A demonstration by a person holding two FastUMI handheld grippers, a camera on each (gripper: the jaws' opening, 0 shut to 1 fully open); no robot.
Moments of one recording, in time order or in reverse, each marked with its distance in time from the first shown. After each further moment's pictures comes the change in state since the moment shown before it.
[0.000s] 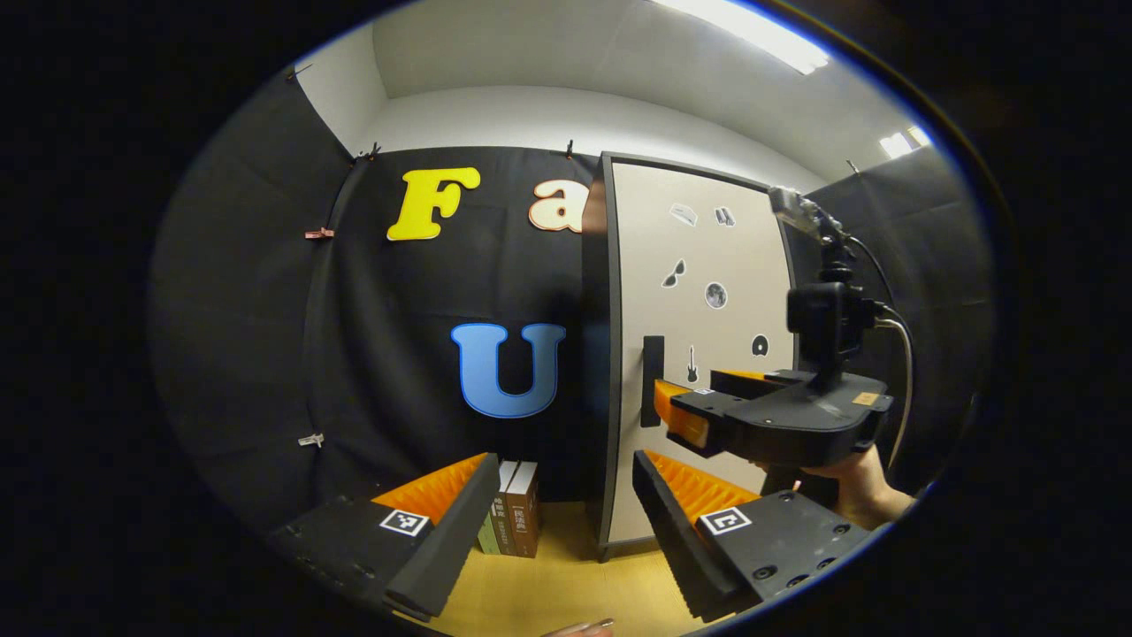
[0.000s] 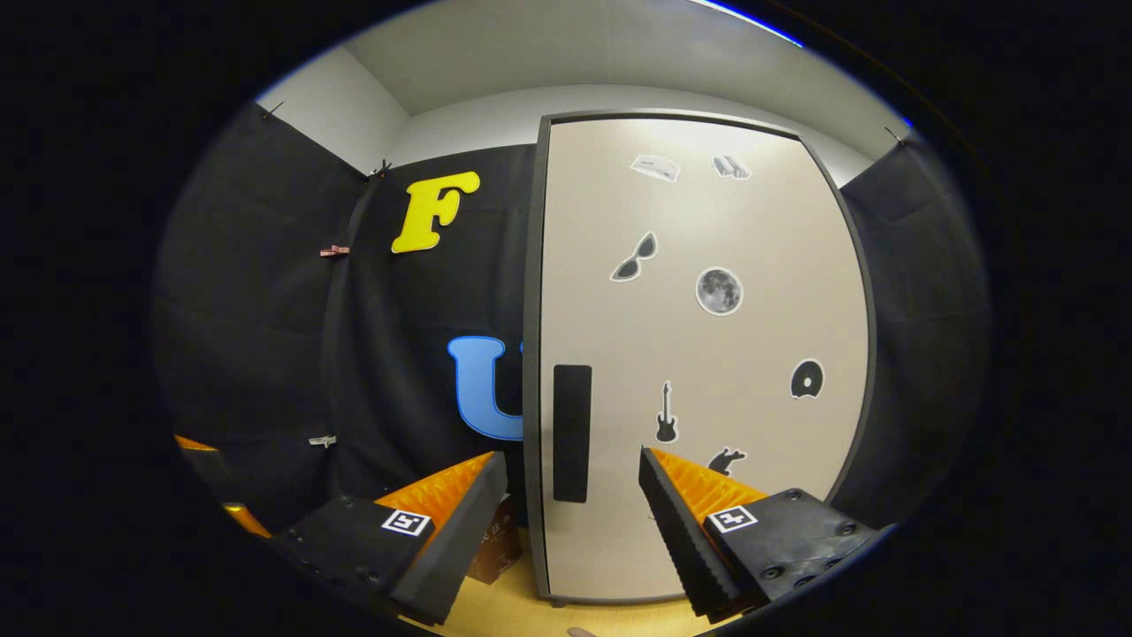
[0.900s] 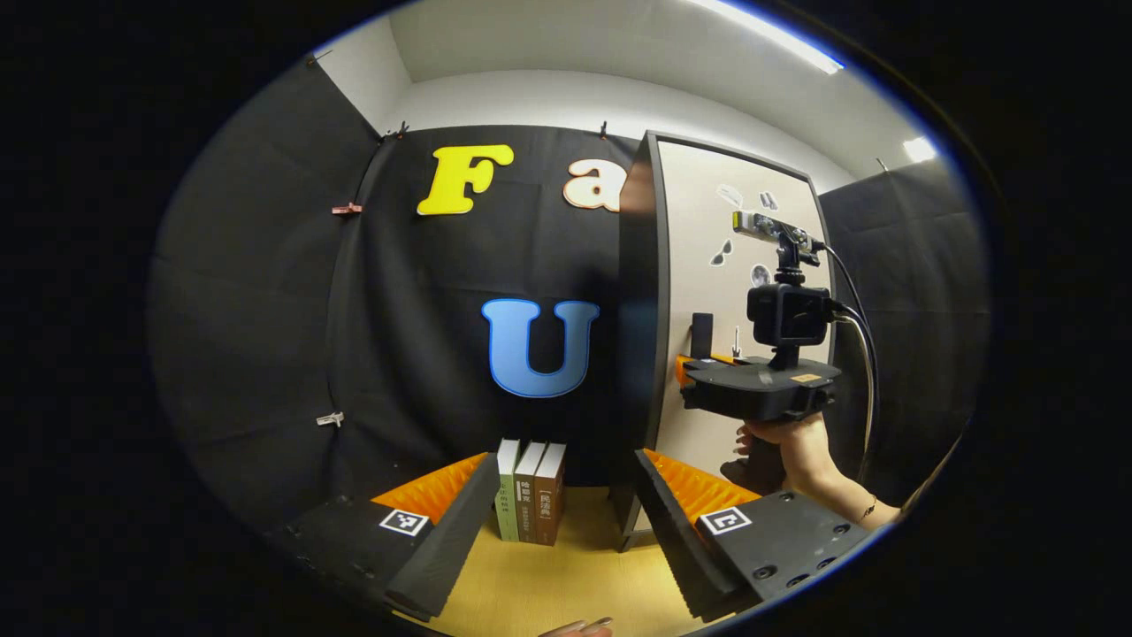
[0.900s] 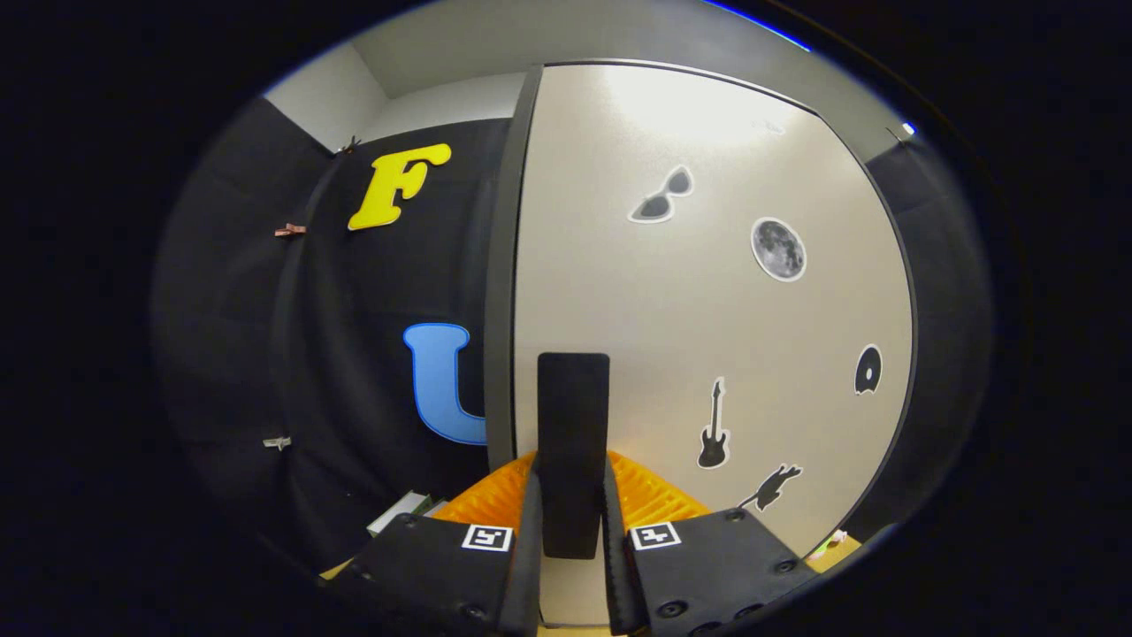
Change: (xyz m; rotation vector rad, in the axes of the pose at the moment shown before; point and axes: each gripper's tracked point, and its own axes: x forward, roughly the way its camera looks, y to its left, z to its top) left arm 0.005 0.050 -0.021 -0.049 0.065 0.087; right arm 0.082 -0.003 -0.027 -0.065 0.014 -0.120
